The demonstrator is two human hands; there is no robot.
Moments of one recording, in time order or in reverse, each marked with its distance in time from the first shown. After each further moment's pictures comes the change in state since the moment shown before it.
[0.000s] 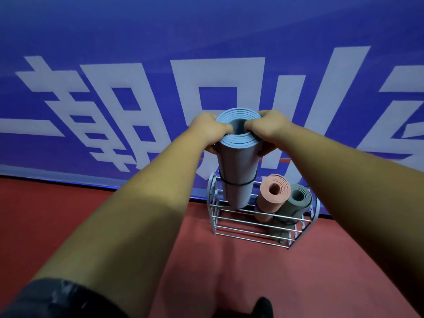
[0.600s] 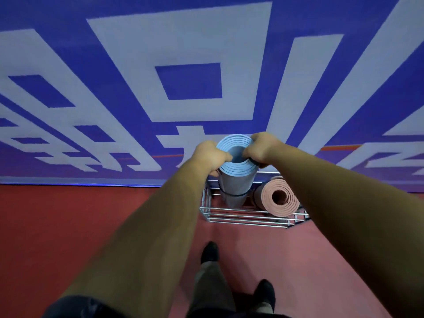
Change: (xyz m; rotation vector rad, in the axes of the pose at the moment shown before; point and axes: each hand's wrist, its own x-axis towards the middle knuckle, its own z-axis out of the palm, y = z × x) left_hand 0.230 -0.102 0.124 0.111 -0.258 -0.246; right_hand 0.243 0.115 0.056 -0.366 -0.166 0.199
